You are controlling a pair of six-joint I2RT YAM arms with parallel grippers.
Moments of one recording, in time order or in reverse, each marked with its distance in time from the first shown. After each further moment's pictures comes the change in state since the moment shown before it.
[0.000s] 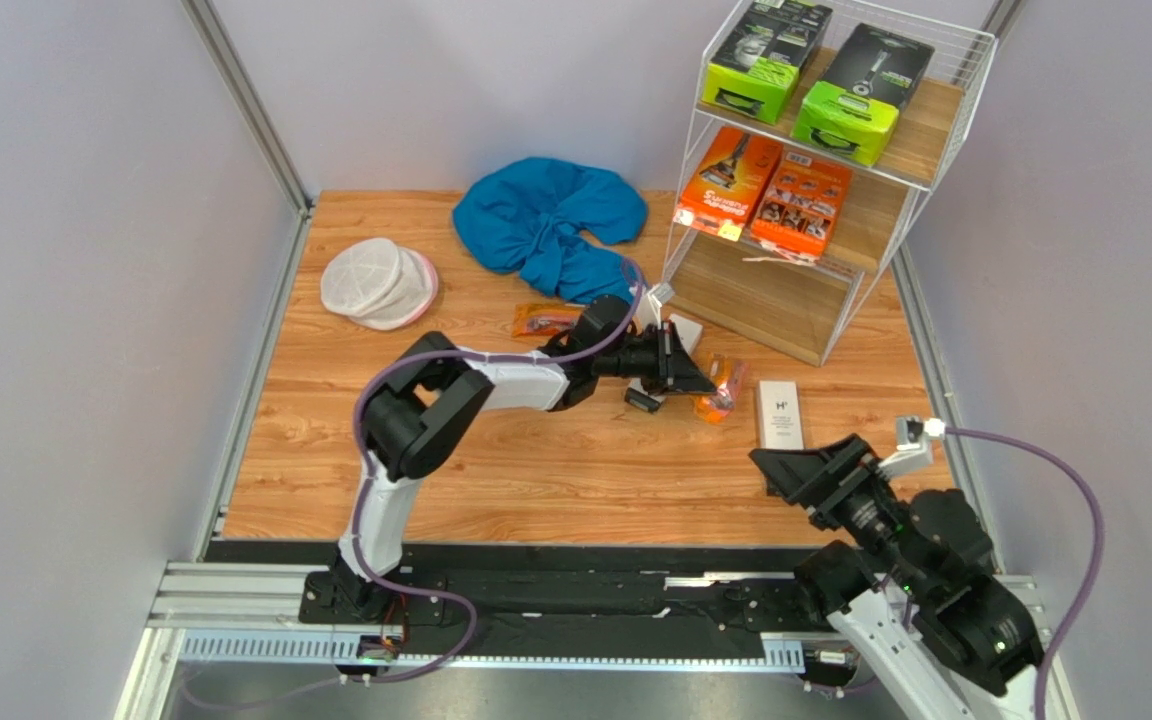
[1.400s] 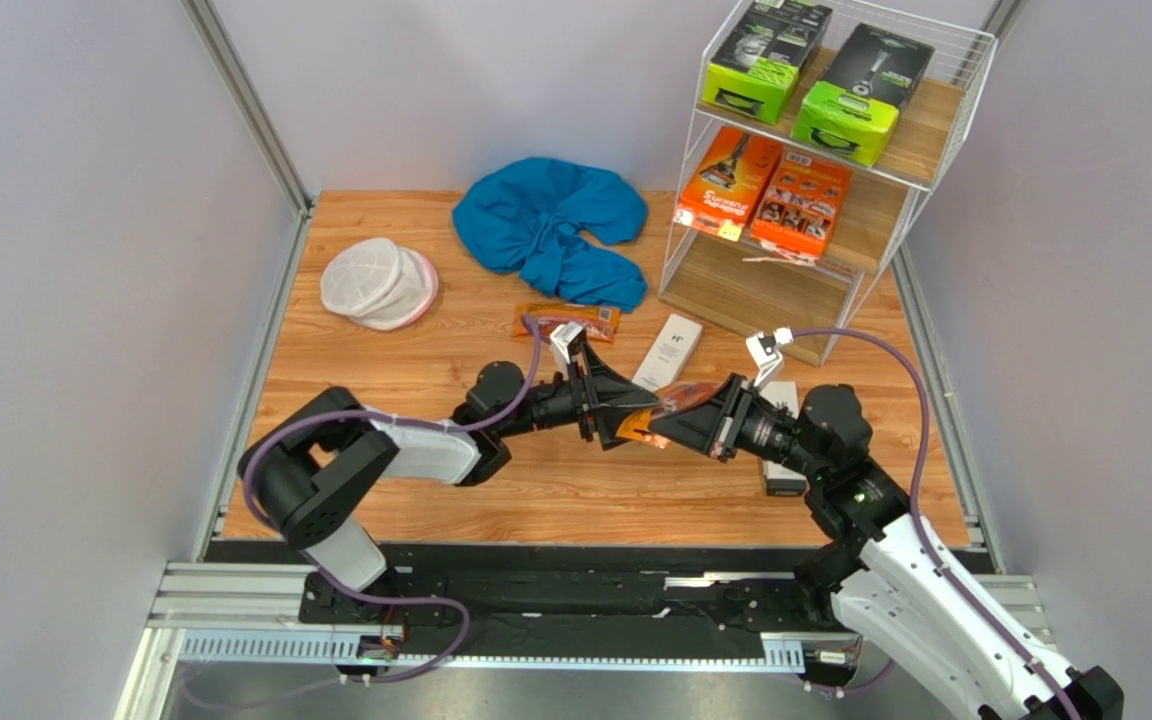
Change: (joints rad) left arm 0.013 -0.415 -0.649 0.579 -0.043 -0.685; right arm -0.011 0.605 -0.166 0.895 -0.532 0.026
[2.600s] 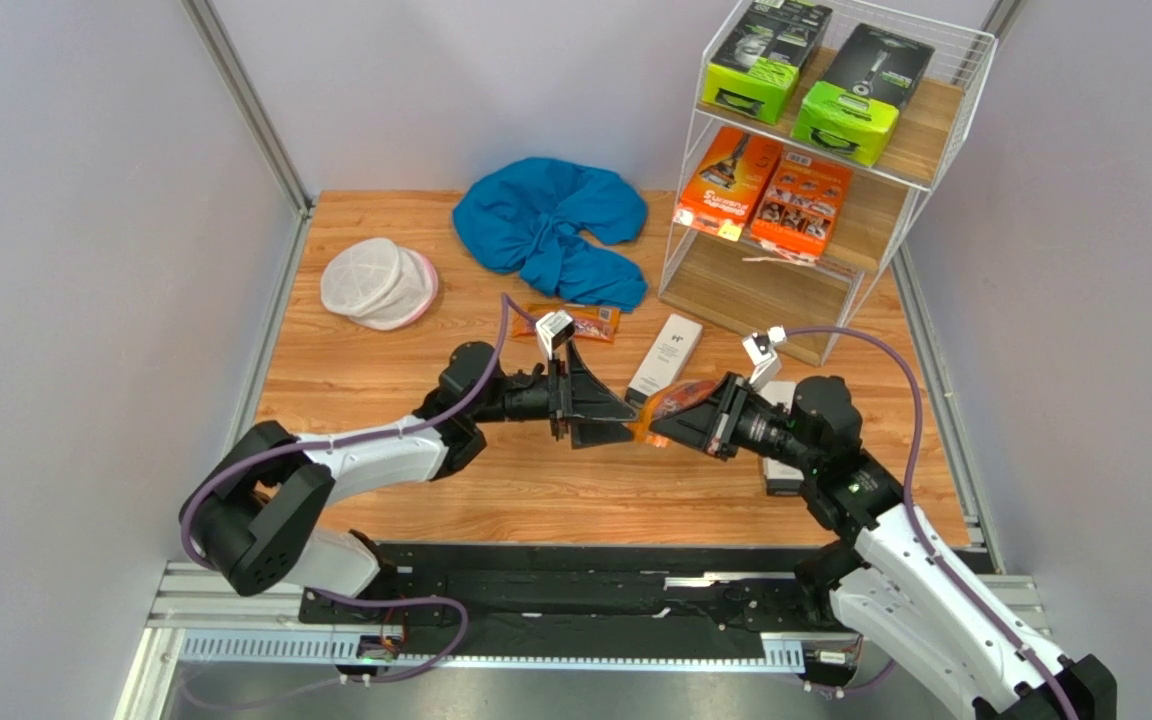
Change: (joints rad) left arm 0.099 -0.188 0.006 -0.254 0.237 0.219; right arm -0.034 0.055 0.005 -0.057 -0.010 -0.022
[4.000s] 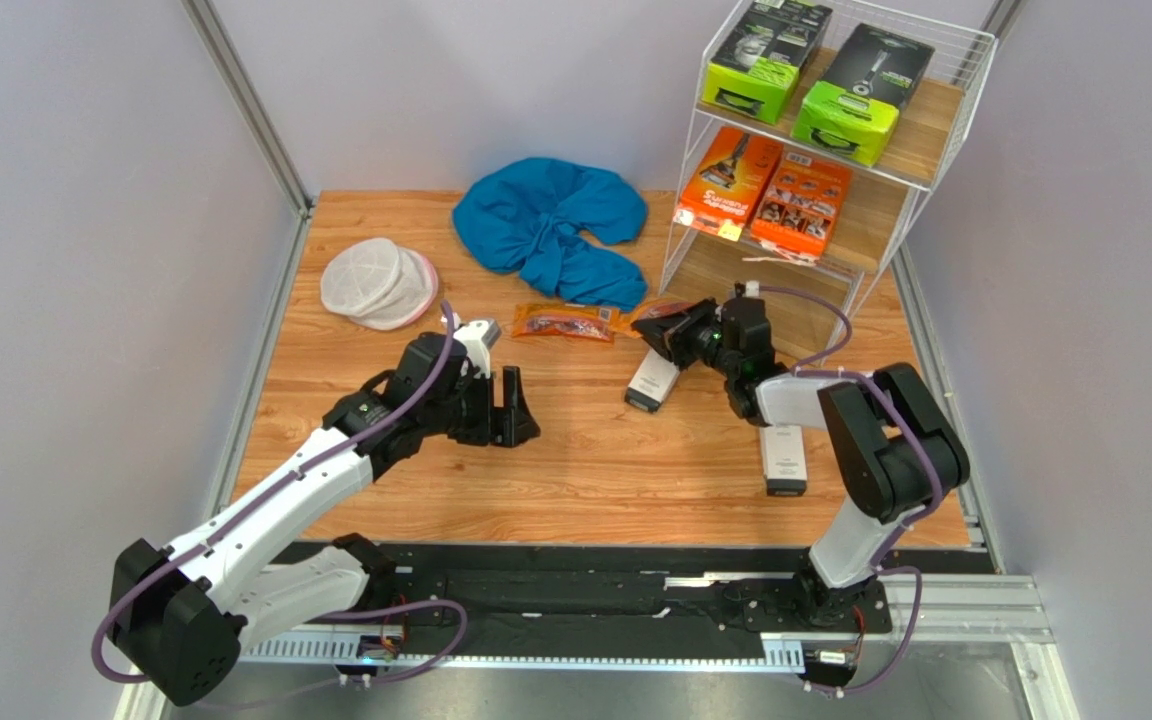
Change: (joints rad) left arm 0.115 -0.411 0.179 -1.382 -0.614 0.973; right arm -0.158 1.057 0.242 0.720 0.250 0.399
